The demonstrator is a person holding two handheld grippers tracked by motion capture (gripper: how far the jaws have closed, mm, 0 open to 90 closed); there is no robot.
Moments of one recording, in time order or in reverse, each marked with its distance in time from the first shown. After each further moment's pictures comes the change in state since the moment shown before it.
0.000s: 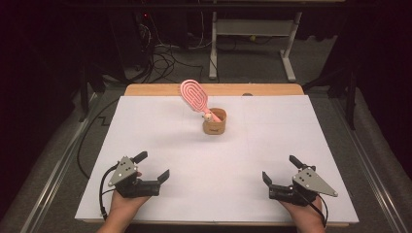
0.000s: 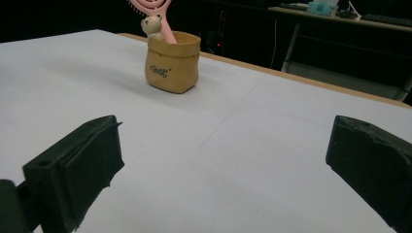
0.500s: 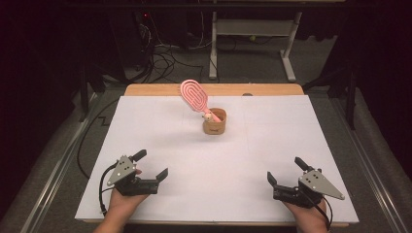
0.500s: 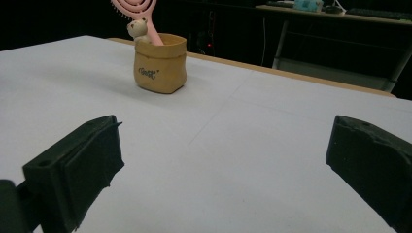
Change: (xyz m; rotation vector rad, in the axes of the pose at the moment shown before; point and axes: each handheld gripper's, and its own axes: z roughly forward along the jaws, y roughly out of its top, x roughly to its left) left arm 0.010 -0.006 0.002 -0.027 -0.013 0.000; right arm -0.006 -0.002 -0.010 -0.003 -0.036 0.046
